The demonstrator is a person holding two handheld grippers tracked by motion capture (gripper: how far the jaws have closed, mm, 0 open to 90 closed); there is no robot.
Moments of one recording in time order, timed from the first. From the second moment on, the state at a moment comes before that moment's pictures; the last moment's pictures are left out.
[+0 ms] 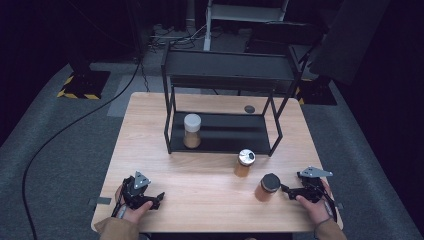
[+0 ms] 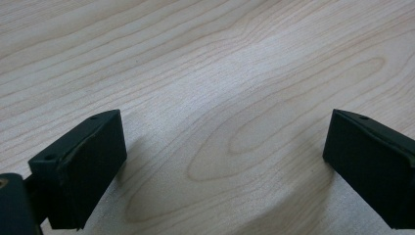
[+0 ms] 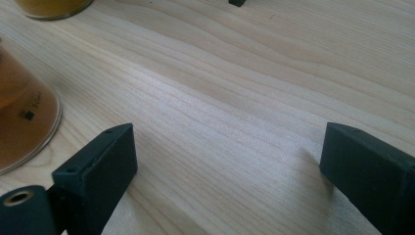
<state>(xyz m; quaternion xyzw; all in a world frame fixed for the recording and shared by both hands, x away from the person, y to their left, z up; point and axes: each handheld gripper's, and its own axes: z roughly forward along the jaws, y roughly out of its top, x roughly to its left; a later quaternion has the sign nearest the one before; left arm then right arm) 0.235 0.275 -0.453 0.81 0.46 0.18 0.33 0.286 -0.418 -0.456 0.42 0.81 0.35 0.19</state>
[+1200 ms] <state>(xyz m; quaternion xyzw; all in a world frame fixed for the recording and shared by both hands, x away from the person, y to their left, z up) 0.236 0.273 -0.453 0.81 0.46 0.18 0.33 0.278 -0.435 -0.422 0.42 0.79 0.41 0.19</state>
